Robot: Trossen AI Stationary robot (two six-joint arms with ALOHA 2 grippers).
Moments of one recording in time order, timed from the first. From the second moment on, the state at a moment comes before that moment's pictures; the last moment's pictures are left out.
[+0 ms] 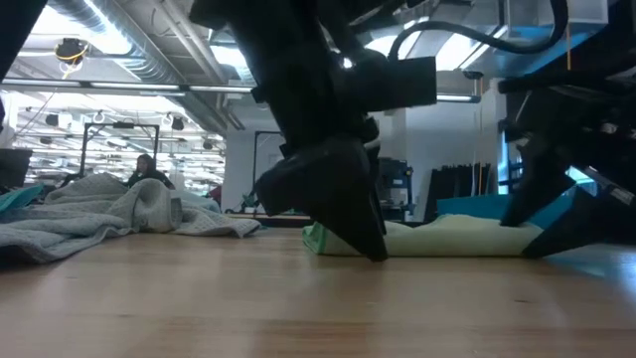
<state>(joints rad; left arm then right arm) -0.33 2.20 1.56 -0.50 -0.45 -0.02 0.65 1.75 0.75 -0.45 0.74 0.39</state>
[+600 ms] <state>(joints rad) -0.35 2.21 1.55 -0.56 -0.52 -0.07 0.66 1.76 0.75 -0.43 0.73 0.34</state>
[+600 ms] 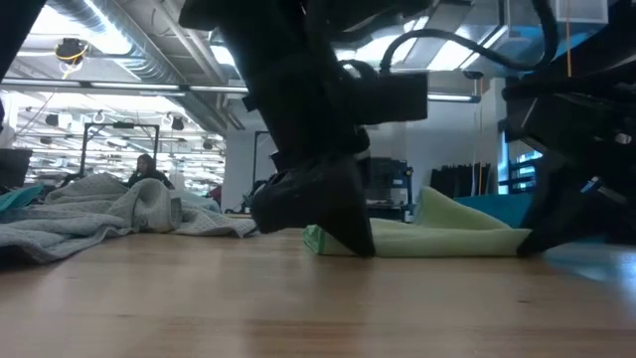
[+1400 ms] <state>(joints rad) -0.28 1.94 1.55 -0.59 -0.78 0.21 0.64 1.70 1.10 -1.16 0.86 0.53</state>
